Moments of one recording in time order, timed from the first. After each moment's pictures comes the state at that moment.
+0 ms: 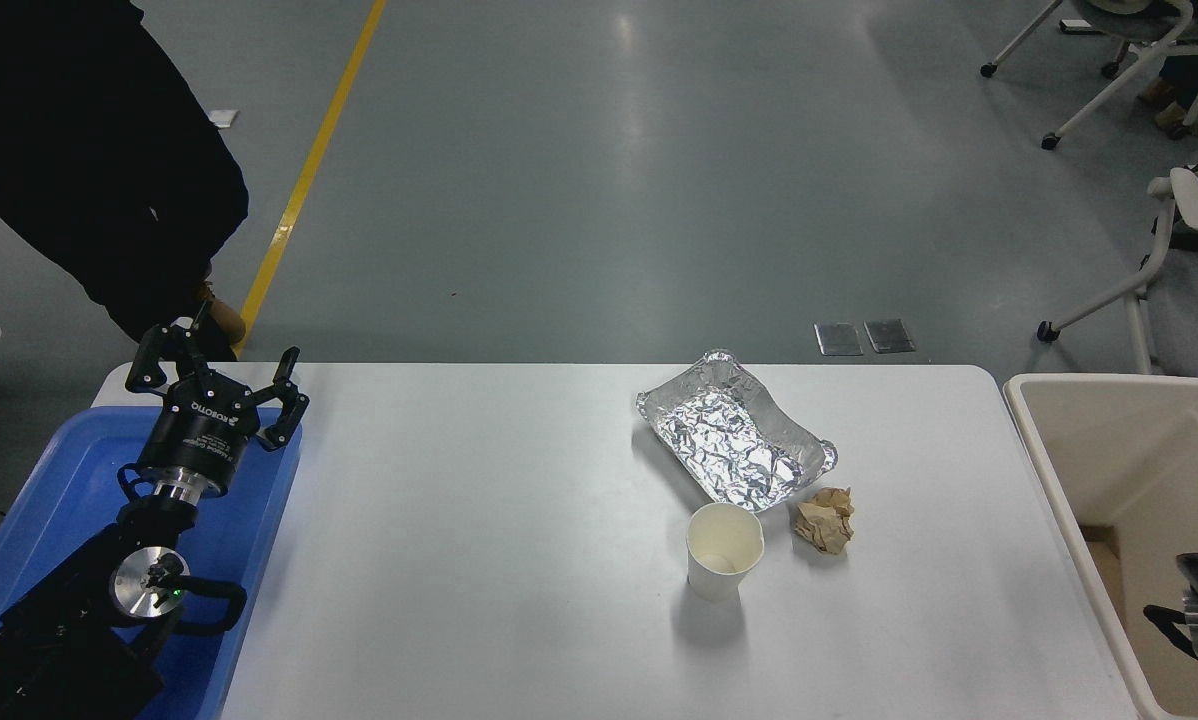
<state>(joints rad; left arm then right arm) -0.45 0.28 -1.07 -0.58 0.20 -0.61 -0.45 0.57 -0.32 -0.31 -0.02 0.25 -0.24 -0.04</state>
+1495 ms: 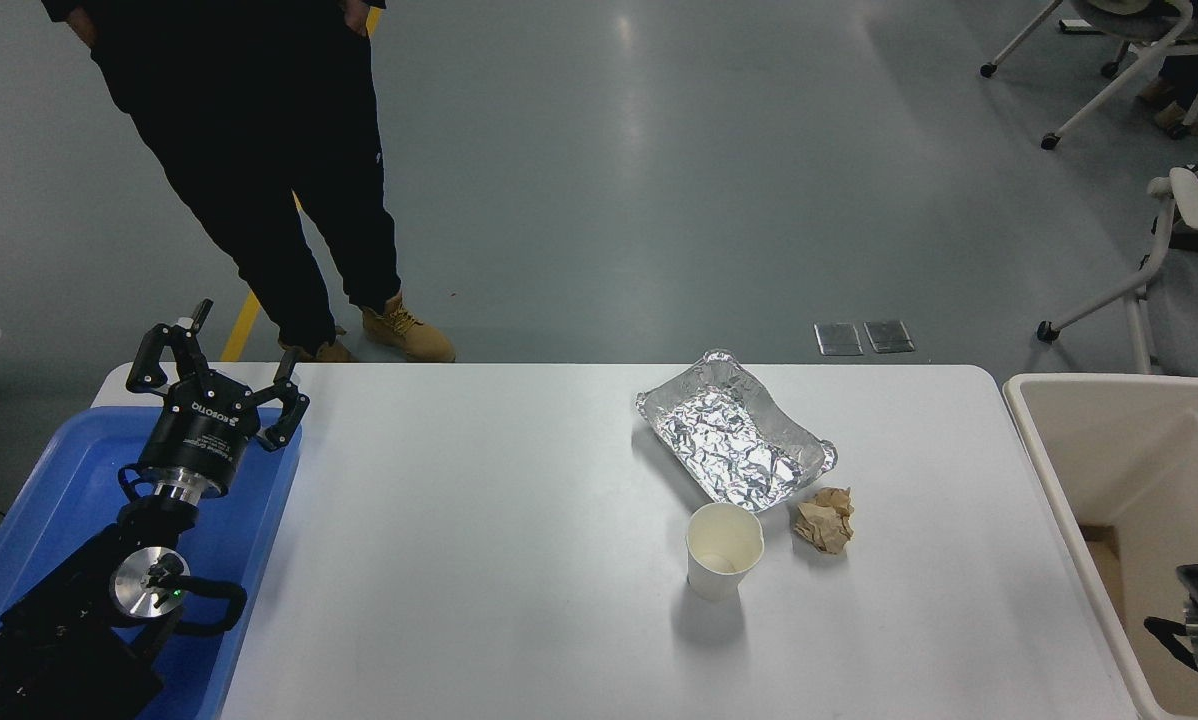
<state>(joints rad) -0.45 0.28 -1.07 -0.58 0.20 -0.61 -0.45 0.56 -0.33 -0.31 0.00 0.25 -0.23 -0.04</state>
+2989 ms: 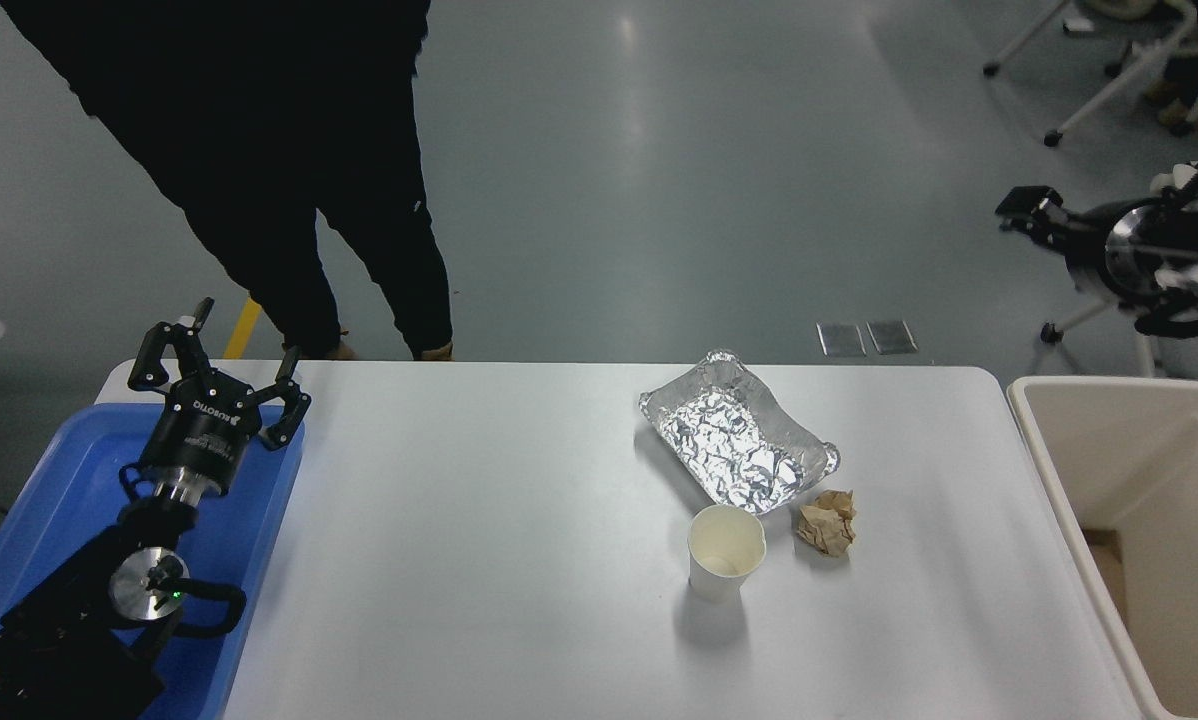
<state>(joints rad) -0.45 0.28 -1.07 -0.58 0.20 -0.61 -0.45 1.85 -0.46 -1.23 1.06 0.23 0.19 -0.04</state>
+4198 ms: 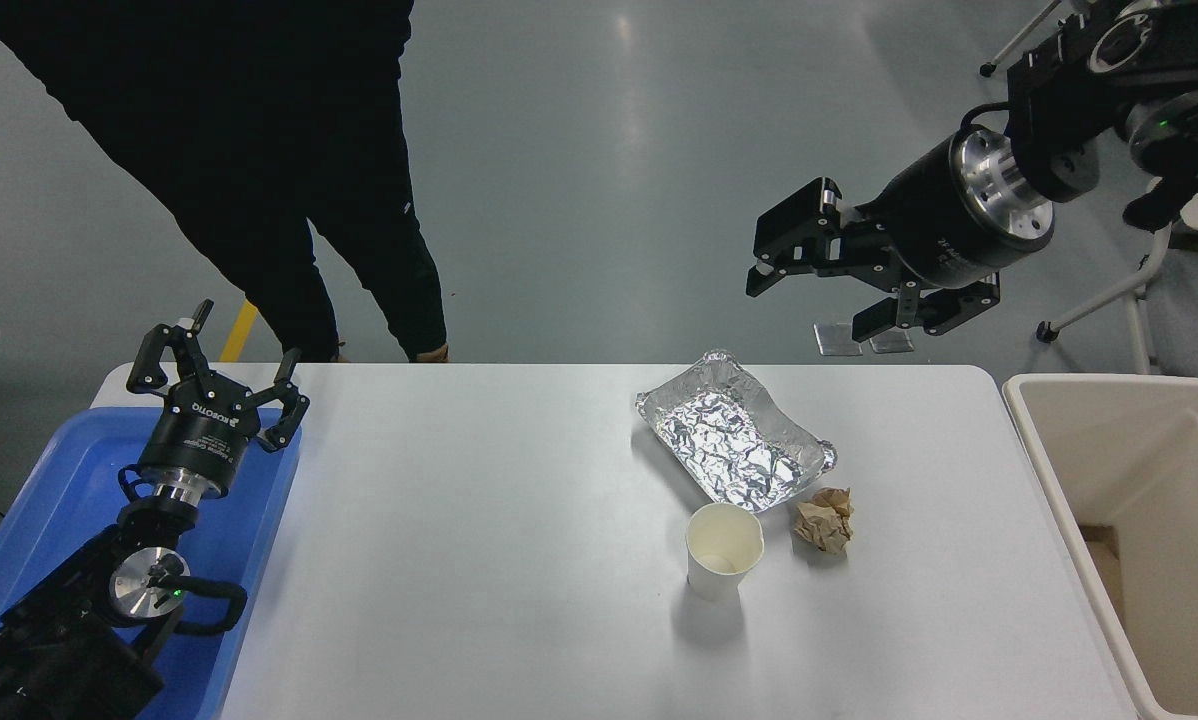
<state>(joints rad) -0.45 0.28 -1.07 -0.58 0.20 -0.61 -0.45 2.22 -0.25 -1.19 1.46 0.23 0.55 -0.04</state>
